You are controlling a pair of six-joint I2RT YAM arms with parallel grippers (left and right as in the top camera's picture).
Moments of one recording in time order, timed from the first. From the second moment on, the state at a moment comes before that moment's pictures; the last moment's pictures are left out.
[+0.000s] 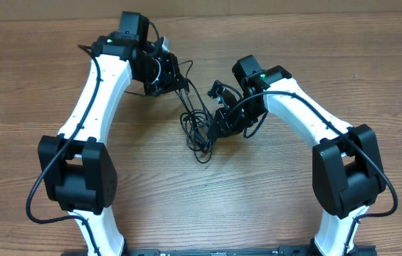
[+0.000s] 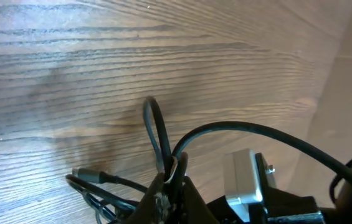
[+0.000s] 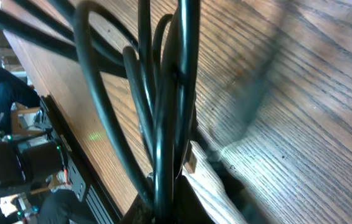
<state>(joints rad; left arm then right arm) -0.16 2.00 1.78 -1.01 0.63 -0.47 0.42 1.99 1.50 -1.02 -0.73 -0.11</state>
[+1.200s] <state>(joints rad) -0.15 2.00 1.78 -1.27 0.20 -0.35 0.42 1.99 1.50 -0.97 -0.44 0.23</state>
